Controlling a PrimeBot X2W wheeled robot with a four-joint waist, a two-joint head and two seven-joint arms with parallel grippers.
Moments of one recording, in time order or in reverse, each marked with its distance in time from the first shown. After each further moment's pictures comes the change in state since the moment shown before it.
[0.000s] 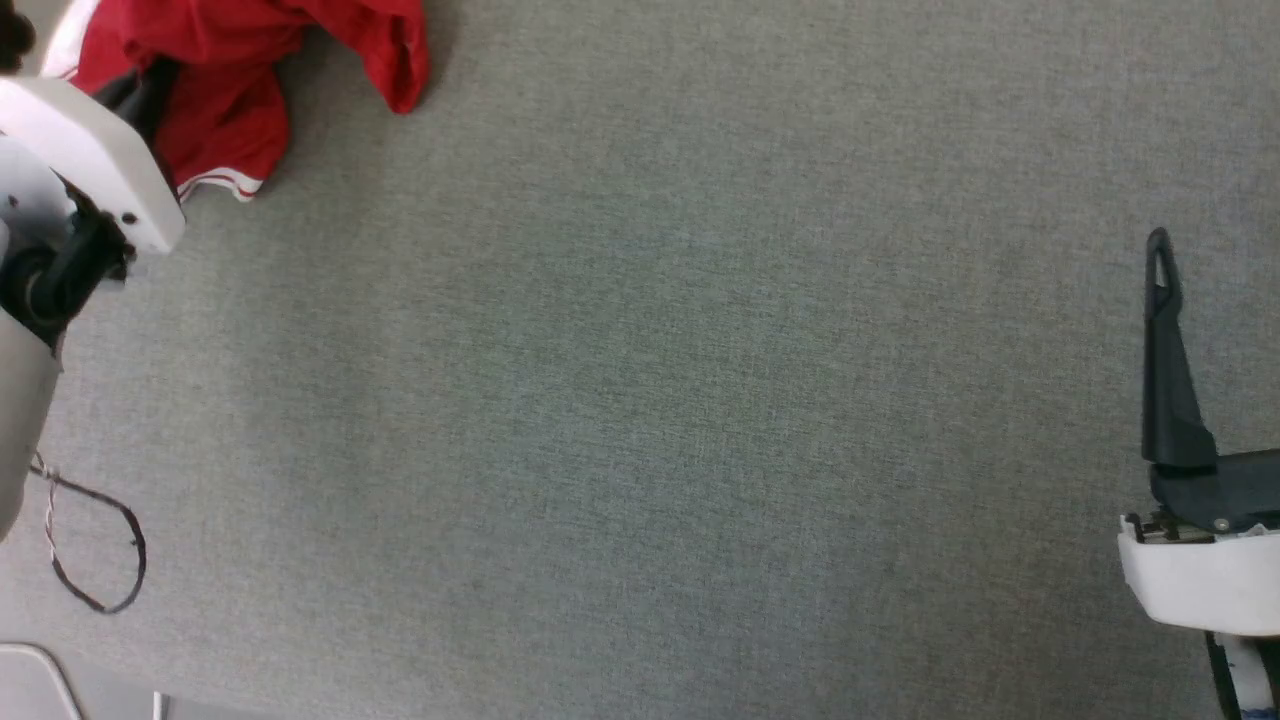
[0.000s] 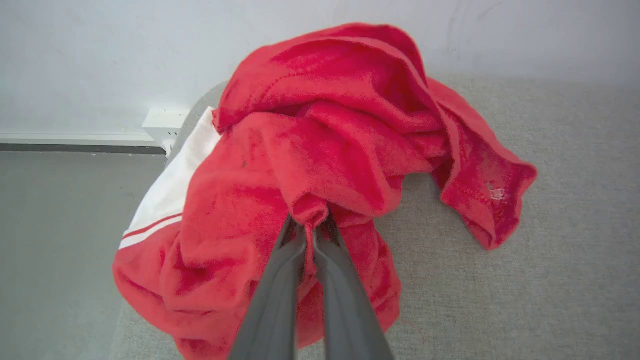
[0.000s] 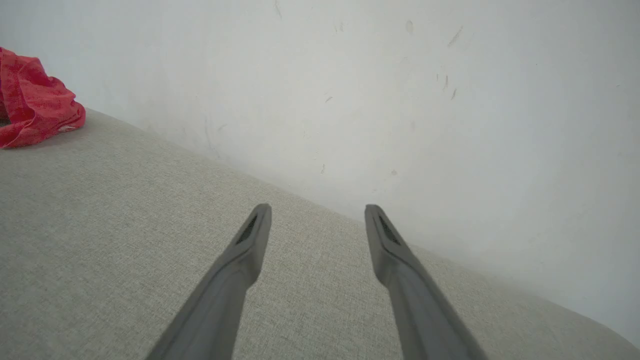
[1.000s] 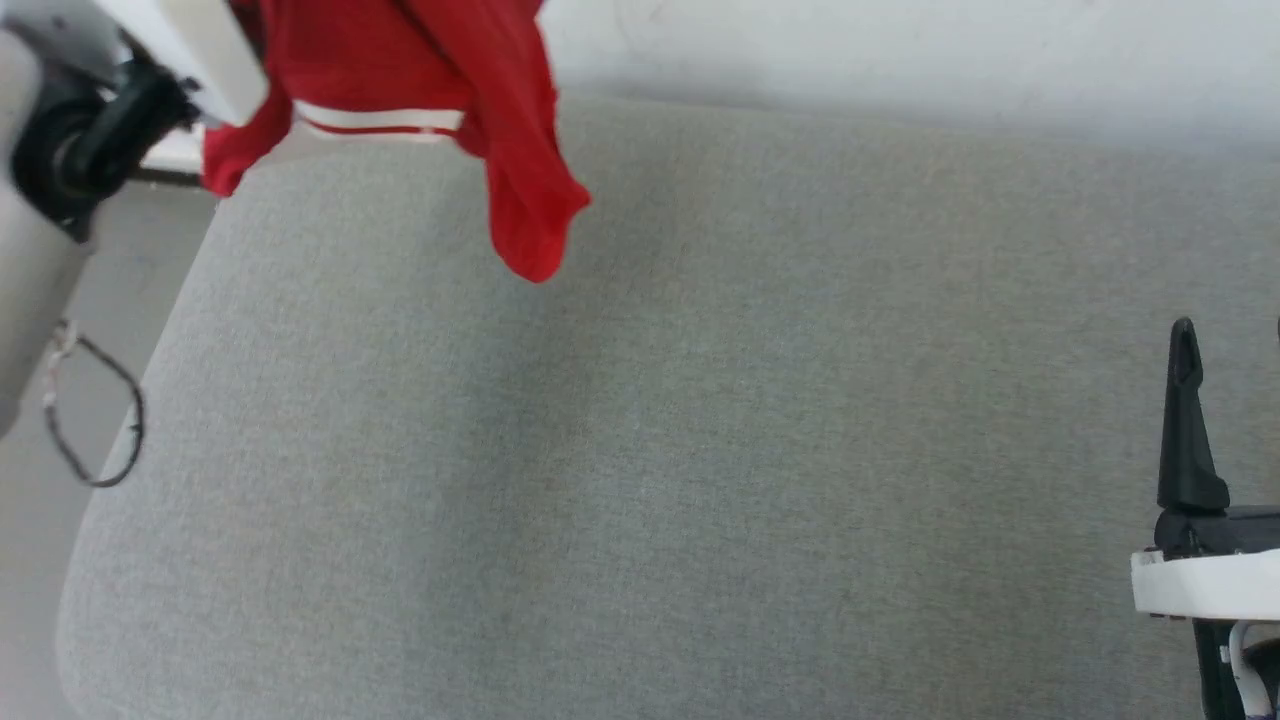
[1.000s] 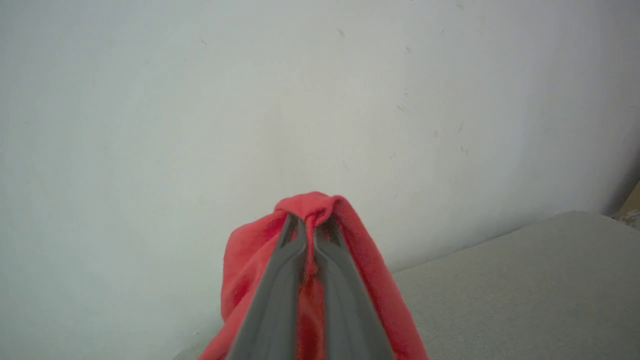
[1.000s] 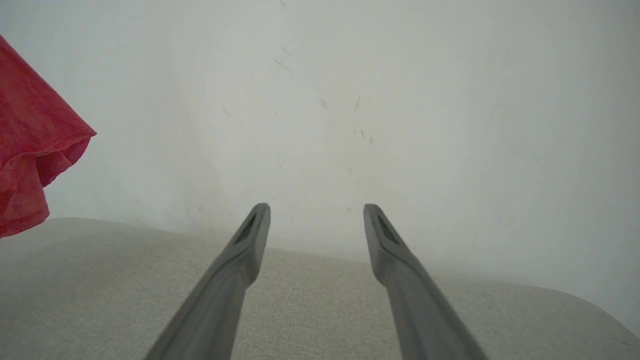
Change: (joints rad) left arm -0.192 0.042 -0.153 -0.337 -0.082 0.000 -0.024; right arm 0.044 0.021 -0.141 0.332 0.267 0.000 -0.192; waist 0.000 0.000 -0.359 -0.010
